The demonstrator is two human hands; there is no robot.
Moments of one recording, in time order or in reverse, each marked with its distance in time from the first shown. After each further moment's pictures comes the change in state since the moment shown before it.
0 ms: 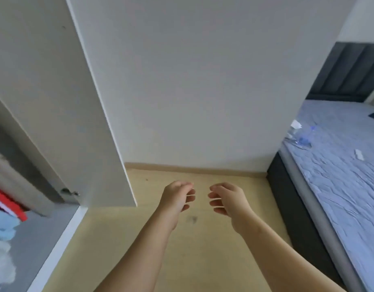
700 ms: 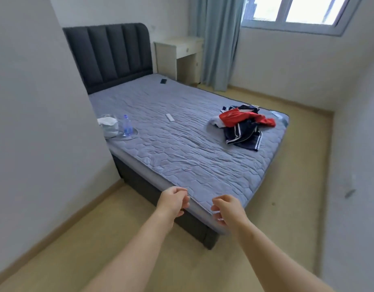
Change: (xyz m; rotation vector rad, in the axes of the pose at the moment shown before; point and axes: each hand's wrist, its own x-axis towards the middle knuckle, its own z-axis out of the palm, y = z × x) left_hand 0.023 -0.029 0.482 0.544 -0.886 -0.019; right_hand 0.004 0.092 -0.412 0.313 0.913 0.266
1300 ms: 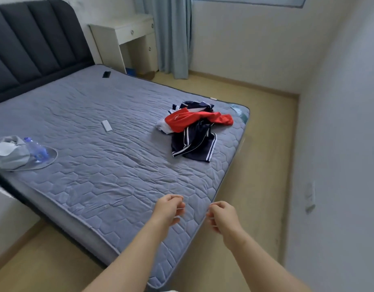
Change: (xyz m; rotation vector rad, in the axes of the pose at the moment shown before) left_hand 0.223 0.129 0.365 0.017 -0.123 -0.172; right_hand 0.292 -0.050 -0.299 0.194 0.137 0.177
